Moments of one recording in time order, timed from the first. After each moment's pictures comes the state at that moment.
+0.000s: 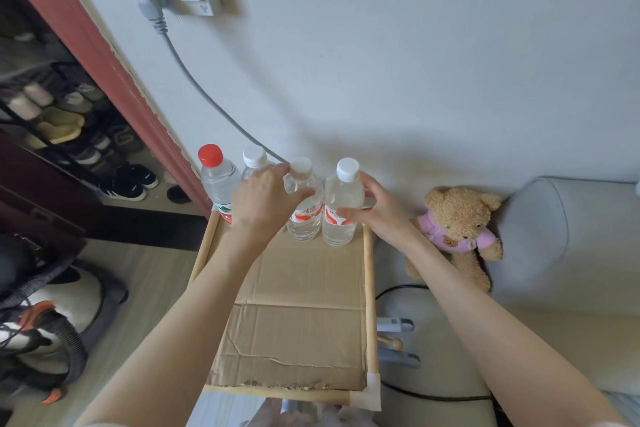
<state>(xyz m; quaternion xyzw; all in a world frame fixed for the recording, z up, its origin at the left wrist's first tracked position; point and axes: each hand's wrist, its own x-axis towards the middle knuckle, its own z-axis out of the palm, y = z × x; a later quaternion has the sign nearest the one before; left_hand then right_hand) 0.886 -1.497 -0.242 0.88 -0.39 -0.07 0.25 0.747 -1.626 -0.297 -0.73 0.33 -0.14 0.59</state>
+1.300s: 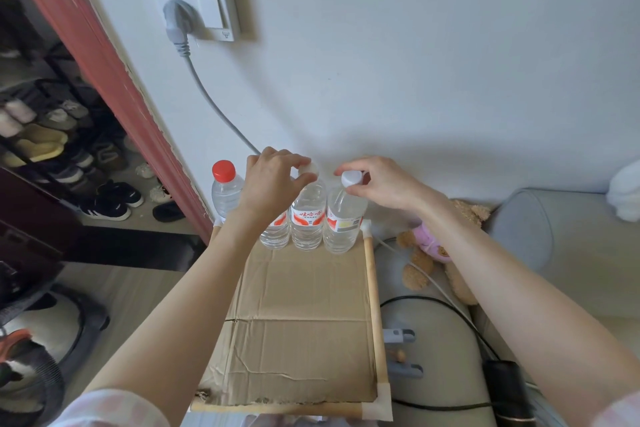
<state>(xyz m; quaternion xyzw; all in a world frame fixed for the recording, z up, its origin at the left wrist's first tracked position) 0.923 -1.509 -0.230 0.82 -0.49 -0.01 0.30 0.782 -1.637 -0.213 -0.91 0.26 -0.02 0.31</state>
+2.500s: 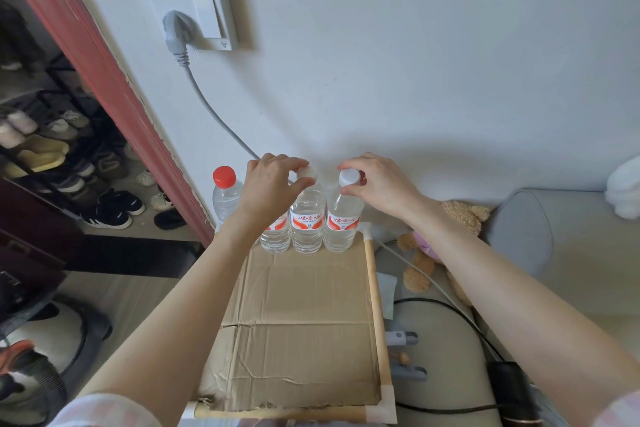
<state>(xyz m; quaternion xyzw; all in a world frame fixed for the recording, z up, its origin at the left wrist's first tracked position) 0.927 -1.509 -0.229 0.81 -0.50 -0.02 0.29 0.784 -1.632 -0.218 -0.92 0.29 -0.09 0.25</state>
